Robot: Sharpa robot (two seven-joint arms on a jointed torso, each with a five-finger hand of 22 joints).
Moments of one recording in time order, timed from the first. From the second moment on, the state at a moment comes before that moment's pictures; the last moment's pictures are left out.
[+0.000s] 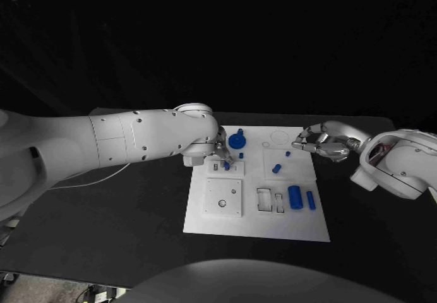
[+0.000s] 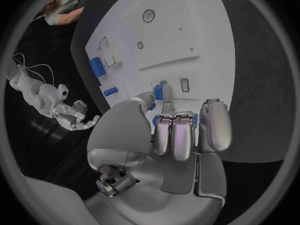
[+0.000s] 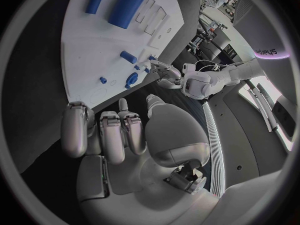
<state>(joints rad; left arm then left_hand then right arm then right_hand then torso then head) 1.36 -0.50 -0.23 1.32 -0.94 0.14 -0.70 1.19 -0.01 0.34 0.18 0.36 1.00 0.05 0.37 0.86 1.48 -0.04 1.57 1.31 1.47 -0.10 1.57 1.31 0.05 1.42 0.01 1.37 1.31 1.32 -0.98 -0.22 1.58 -1.04 -0.17 -0.03 1.10 0.11 -0.01 0.28 0.32 0.55 0.16 0.42 0.55 1.46 0.06 1.57 1.31 1.46 0.01 1.57 1.31 0.05 1.39 0.13 1.37 1.31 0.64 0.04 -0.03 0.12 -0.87</state>
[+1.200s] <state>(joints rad) 1.36 -0.50 -0.23 1.32 -0.95 0.14 -0.70 1.18 -0.02 0.35 0.18 0.35 1.01 0.03 0.36 0.86 1.47 -0.05 1.56 1.31 1.47 -0.10 1.56 1.31 0.05 1.42 0.01 1.35 1.31 1.32 -0.99 -0.22 1.58 -1.04 -0.17 -0.03 1.11 0.11 -0.01 0.28 0.32 0.55 0.16 0.42 0.55 1.46 0.06 1.57 1.31 1.46 0.01 1.57 1.31 0.05 1.39 0.13 1.37 1.31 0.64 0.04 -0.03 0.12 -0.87</state>
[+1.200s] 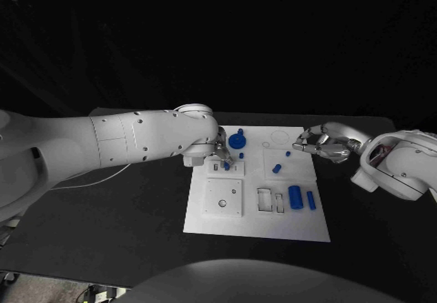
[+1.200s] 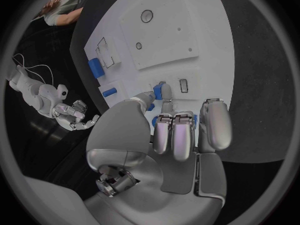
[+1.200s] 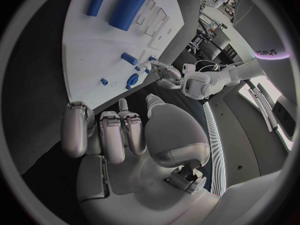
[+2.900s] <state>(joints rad) 1.35 -0.52 -0.23 1.34 -0.94 0.14 -0.70 1.20 -0.02 0.39 0.19 0.39 1.01 0.03 0.35 0.88 1.47 -0.05 1.54 1.31 1.47 -0.10 1.55 1.31 0.05 1.42 0.01 1.35 1.31 1.31 -0.98 -0.22 1.58 -1.04 -0.16 -0.03 1.11 0.12 -0.01 0.28 0.32 0.55 0.16 0.42 0.55 1.46 0.06 1.57 1.31 1.46 0.01 1.57 1.31 0.05 1.39 0.13 1.37 1.31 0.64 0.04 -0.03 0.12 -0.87</state>
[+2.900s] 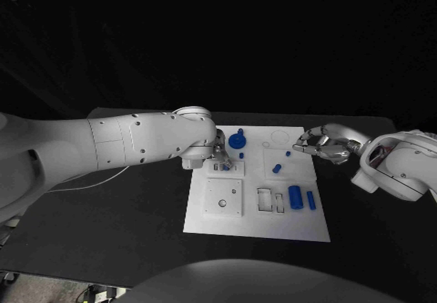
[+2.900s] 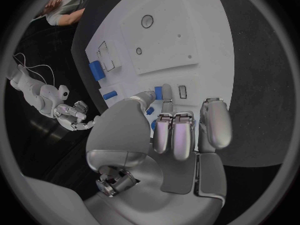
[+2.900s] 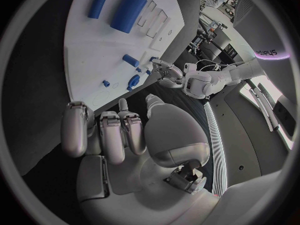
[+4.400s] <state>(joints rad) 1.37 -0.53 -0.22 1.34 -0.91 0.18 -0.70 1.21 -0.06 0.42 0.21 0.36 1.02 0.04 0.38 0.92 1.47 -0.05 1.54 1.31 1.47 -0.11 1.55 1.31 0.05 1.42 0.01 1.34 1.31 1.31 -0.99 -0.22 1.57 -1.04 -0.16 -0.04 1.12 0.12 -0.01 0.28 0.32 0.55 0.16 0.42 0.55 1.47 0.07 1.57 1.31 1.46 0.01 1.57 1.31 0.05 1.38 0.13 1.36 1.31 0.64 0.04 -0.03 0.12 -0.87</state>
